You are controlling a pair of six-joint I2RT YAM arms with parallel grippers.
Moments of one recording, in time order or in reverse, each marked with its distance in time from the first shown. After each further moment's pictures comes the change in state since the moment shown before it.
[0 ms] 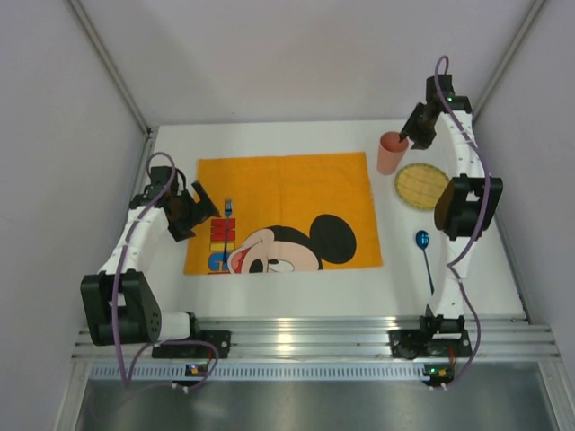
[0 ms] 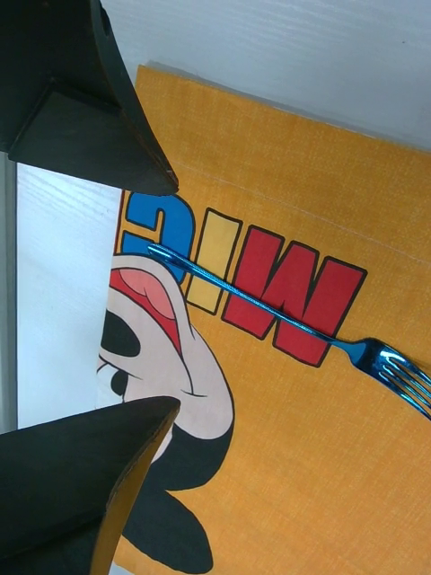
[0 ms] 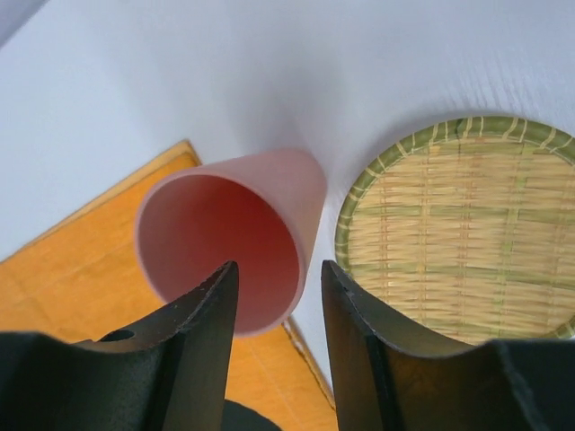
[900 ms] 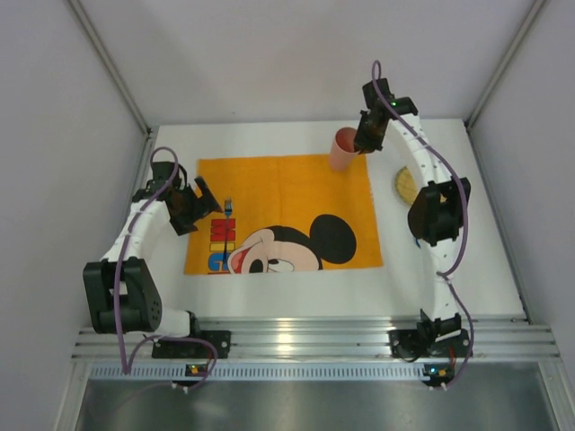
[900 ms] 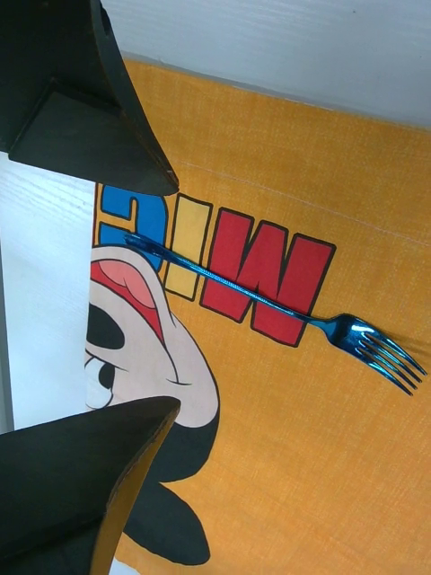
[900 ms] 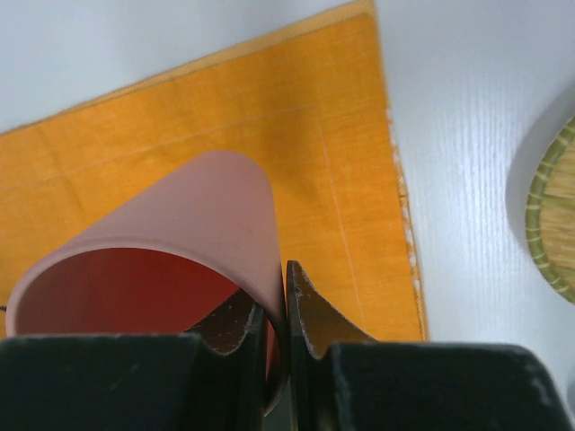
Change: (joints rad) left arm 0.000 0.075 0.036 0.048 0.032 0.034; right arm 0.269 0.033 0.042 -0.053 0.069 0.029
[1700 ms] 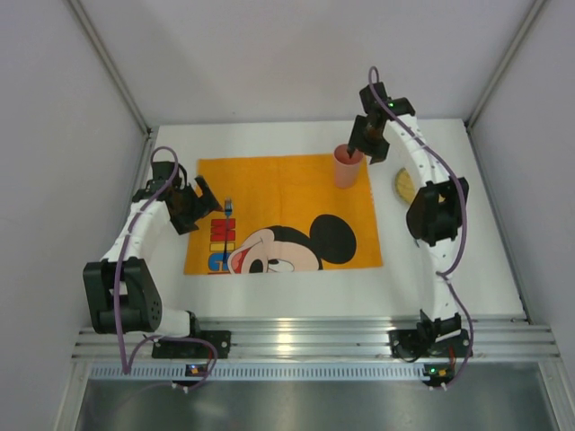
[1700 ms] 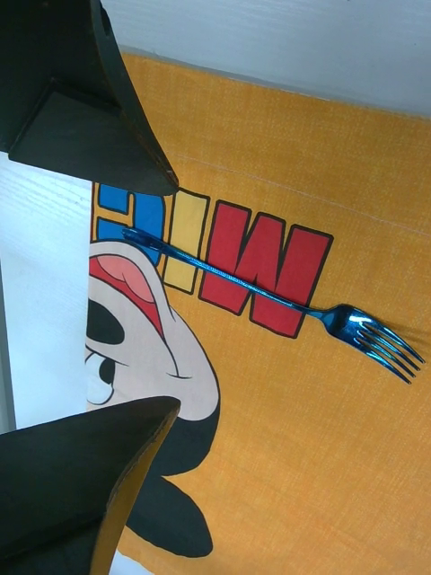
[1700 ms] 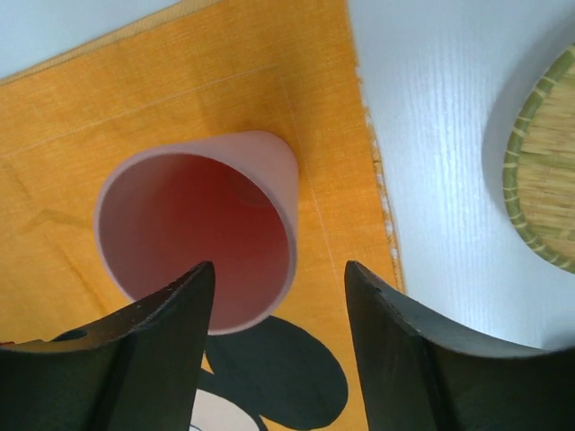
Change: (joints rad) left arm 0.000 0.000 0.000 0.012 0.014 0.000; right arm 0.043 0.013 0.001 -0.095 0.056 0.007
